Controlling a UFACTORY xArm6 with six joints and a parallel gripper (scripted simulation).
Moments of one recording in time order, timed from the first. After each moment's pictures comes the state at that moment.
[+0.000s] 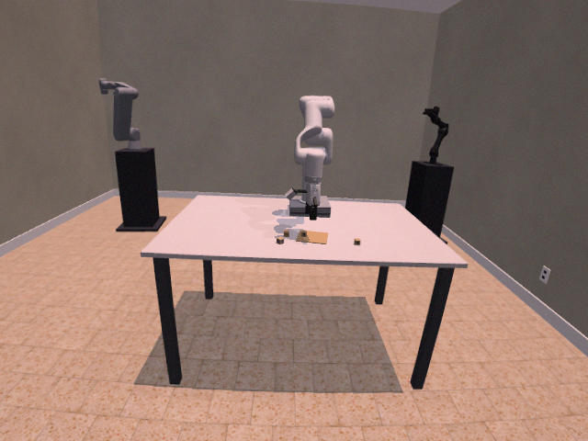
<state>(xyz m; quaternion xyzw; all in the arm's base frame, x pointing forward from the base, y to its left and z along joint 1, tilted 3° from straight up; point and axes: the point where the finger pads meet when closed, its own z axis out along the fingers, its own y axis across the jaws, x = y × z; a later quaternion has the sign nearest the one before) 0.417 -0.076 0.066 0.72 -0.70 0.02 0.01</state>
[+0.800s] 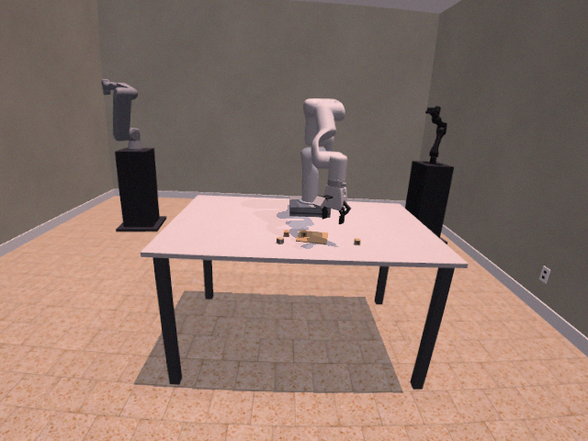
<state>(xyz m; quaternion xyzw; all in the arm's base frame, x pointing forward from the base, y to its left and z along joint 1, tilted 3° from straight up) 0.468 0.015 0.058 0.90 -0.43 0.02 0.02</state>
